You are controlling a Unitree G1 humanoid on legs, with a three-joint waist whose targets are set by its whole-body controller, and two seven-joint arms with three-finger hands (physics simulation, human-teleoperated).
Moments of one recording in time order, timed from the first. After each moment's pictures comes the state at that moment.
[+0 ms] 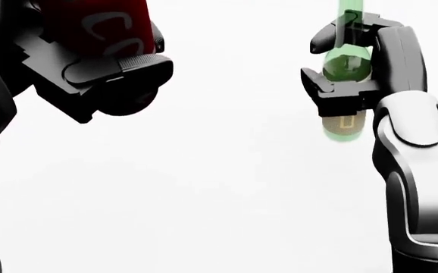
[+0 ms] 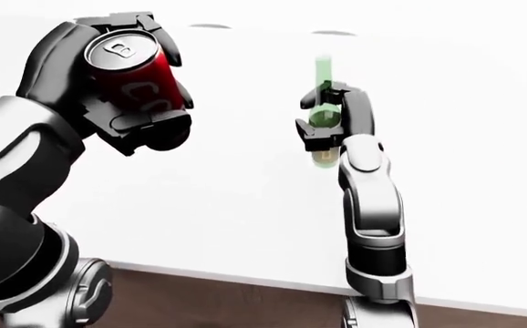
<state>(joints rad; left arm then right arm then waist) -0.99 0.23 0.12 -0.66 -0.24 1.43 -0.04 -0.69 -0.23 -0.14 -0.11 -0.04 0.76 -0.05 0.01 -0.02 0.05</state>
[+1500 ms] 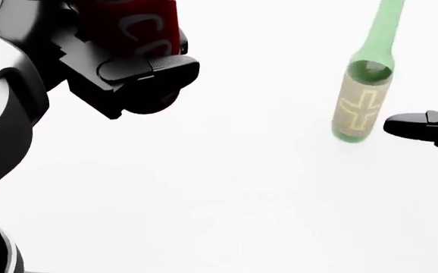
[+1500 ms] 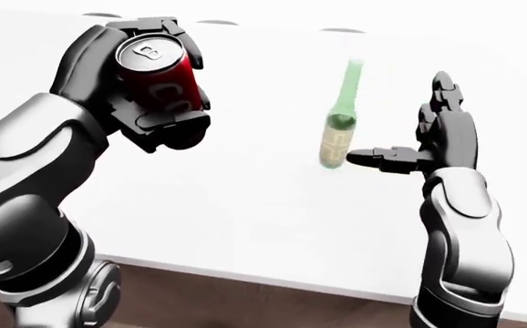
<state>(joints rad) -1.00 0.18 0.06 -0.59 -0.19 1.37 -0.06 -0.43 -0.43 -0.42 -0.39 0.14 0.80 0.02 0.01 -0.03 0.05</state>
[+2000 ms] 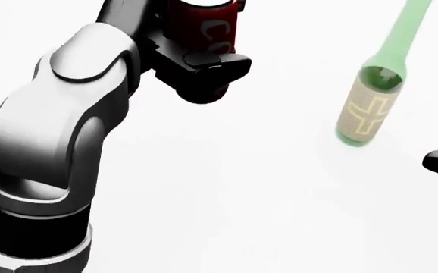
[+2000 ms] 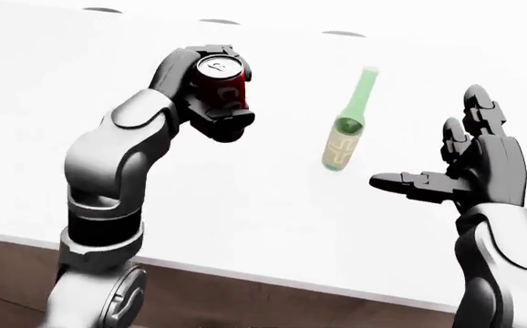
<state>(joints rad) -1.03 0.04 -0.03 -0.06 -0.01 0.99 -0.12 -0.26 -0.43 -0.58 -0.62 0.27 0.88 0.06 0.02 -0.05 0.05</state>
